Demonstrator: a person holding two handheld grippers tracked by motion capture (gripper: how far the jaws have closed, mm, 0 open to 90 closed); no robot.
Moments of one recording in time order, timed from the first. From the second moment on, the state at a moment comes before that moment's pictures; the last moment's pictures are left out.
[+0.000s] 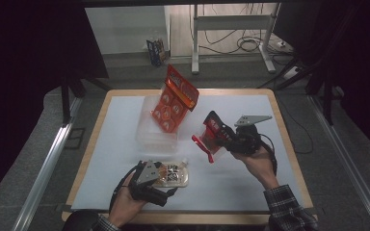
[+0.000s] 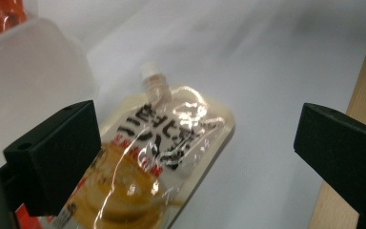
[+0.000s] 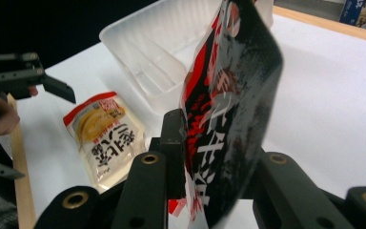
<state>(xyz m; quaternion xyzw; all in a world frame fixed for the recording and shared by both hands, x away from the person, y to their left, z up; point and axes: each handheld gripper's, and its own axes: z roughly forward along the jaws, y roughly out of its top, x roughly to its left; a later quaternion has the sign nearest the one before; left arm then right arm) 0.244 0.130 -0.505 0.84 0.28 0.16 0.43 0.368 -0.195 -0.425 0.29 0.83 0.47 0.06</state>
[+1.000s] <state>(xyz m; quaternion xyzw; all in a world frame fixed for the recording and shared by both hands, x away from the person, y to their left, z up) 0.219 0.159 -0.510 0.83 0.30 0.20 0.44 0.403 -0.134 -0.409 0.25 0.83 0.50 0.05</state>
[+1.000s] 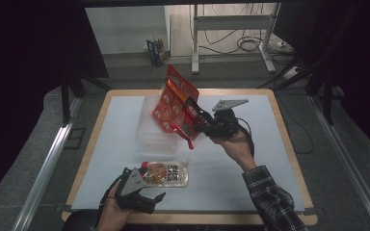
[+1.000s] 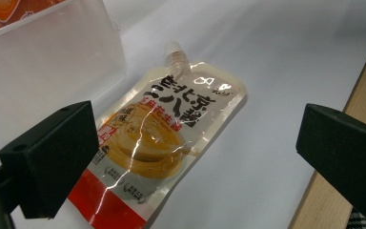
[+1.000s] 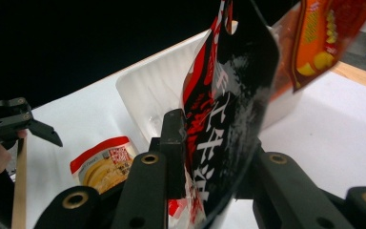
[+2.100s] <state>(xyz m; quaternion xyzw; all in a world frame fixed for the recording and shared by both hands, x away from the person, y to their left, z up) 0.211 0.166 -0.509 0.82 0.31 0.20 0.44 0.424 -0.055 -0.425 0.20 0.84 0.50 0.05</state>
